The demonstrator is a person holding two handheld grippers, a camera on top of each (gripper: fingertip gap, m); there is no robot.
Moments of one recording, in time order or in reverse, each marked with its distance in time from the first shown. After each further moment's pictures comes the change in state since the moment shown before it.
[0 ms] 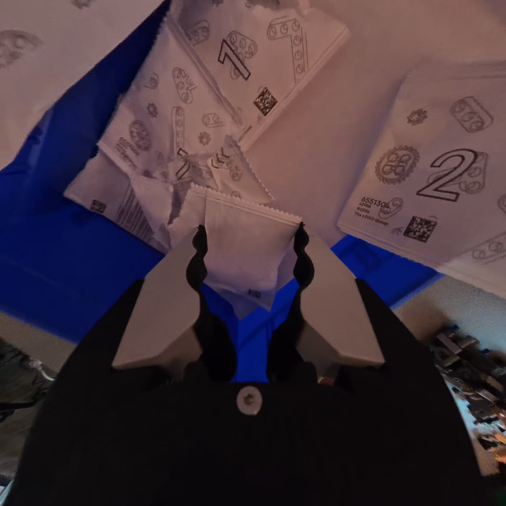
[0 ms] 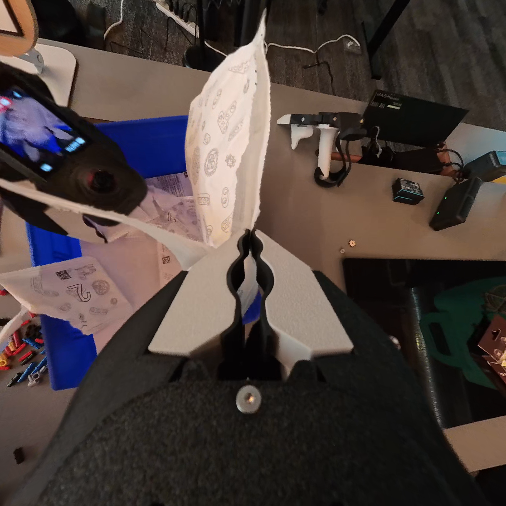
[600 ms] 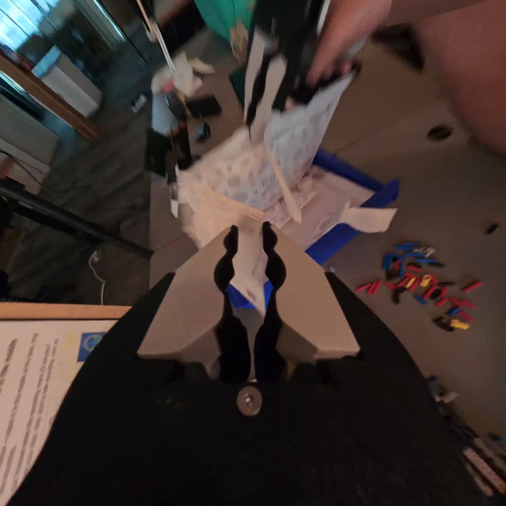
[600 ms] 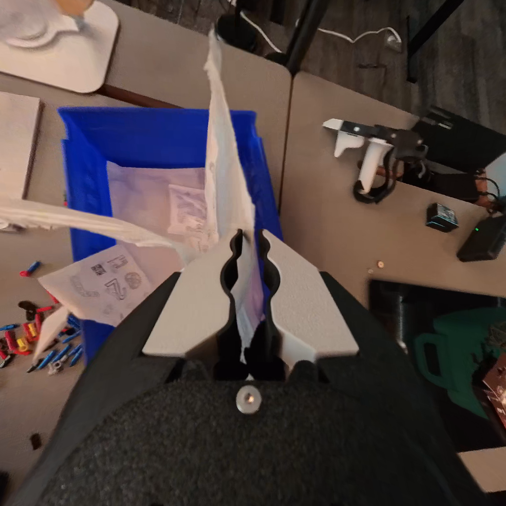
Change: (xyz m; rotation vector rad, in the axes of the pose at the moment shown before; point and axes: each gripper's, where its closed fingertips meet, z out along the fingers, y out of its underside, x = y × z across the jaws) left arm 0.066 0.041 -0.217 0.803 -0.541 -0.041; right arm -0.060 -0.010 0.024 -0.067 -0.064 -0.132
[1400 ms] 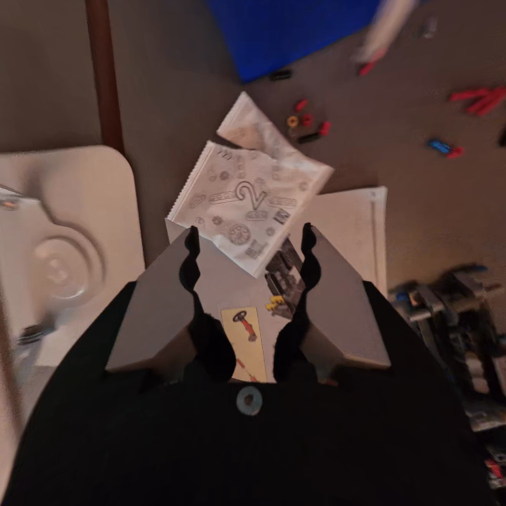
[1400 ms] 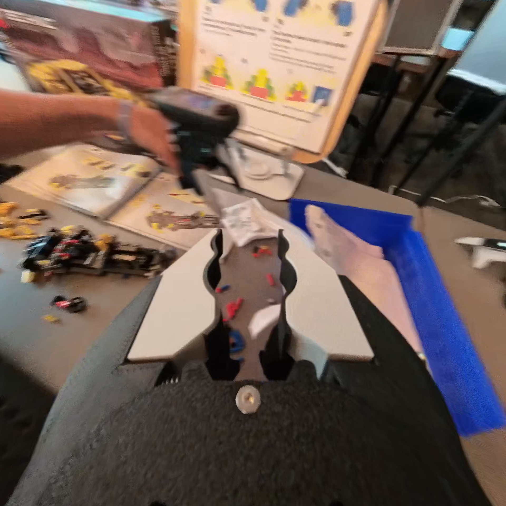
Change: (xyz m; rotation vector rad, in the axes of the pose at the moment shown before) left arm 0.040 0.247 0.008 -0.645 0.104 -0.390; right arm -0.177 -0.007 -0.102 0.523 -0.373 -0.045
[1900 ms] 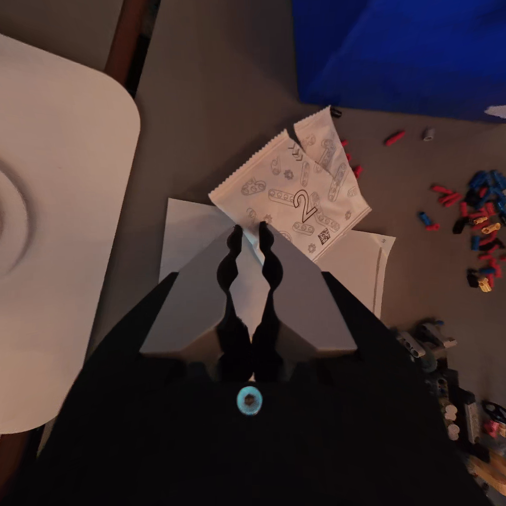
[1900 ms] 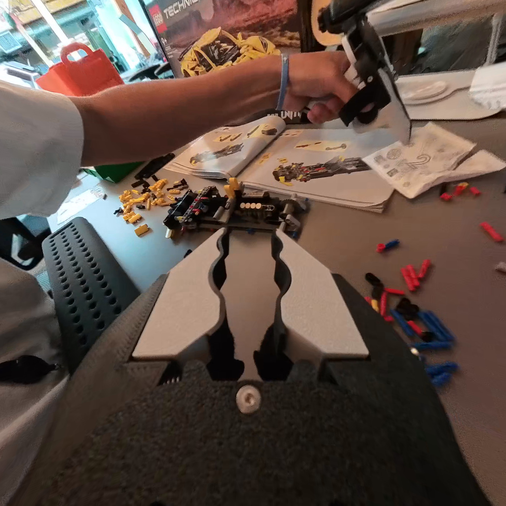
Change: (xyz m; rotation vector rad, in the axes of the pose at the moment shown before) left arm -0.022 0.010 0.031 0.178 0.209 -0.405; right arm -0.145 0.104 0.027 0.024 -0.416 0.262
